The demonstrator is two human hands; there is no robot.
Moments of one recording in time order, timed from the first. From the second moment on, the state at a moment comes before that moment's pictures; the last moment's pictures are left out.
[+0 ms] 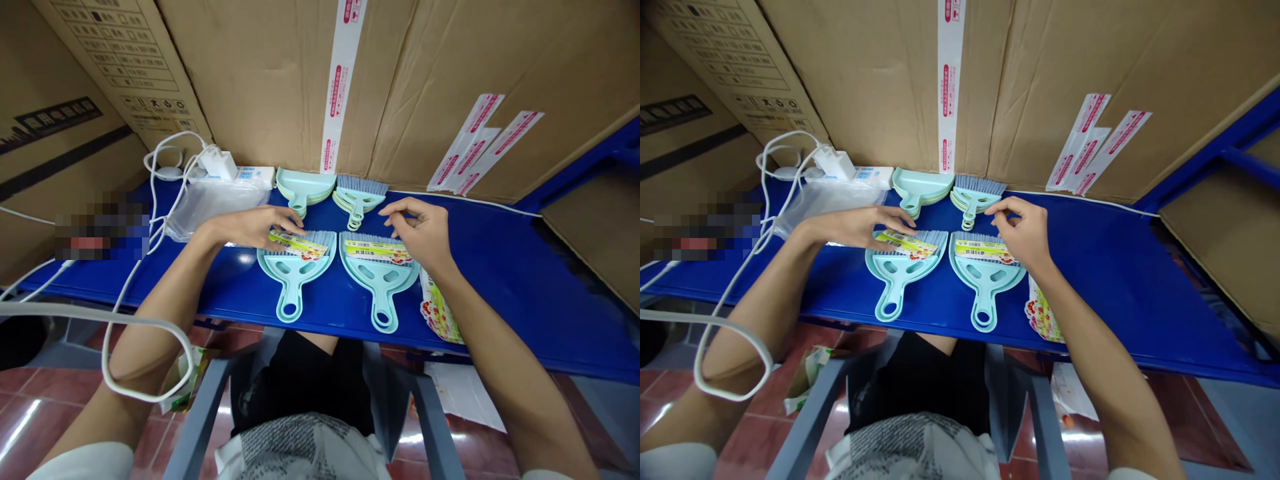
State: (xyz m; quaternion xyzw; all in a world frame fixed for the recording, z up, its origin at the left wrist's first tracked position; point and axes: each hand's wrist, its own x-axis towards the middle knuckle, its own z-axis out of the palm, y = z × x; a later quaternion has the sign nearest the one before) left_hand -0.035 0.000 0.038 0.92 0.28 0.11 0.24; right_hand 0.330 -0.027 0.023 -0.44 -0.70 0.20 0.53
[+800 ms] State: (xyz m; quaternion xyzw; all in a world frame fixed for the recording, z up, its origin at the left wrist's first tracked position) left_hand -0.032 0.001 0.040 0.90 0.33 0.22 0.18; right_hand 0.336 -0.022 0.021 -0.45 -0.71 0.19 0.51
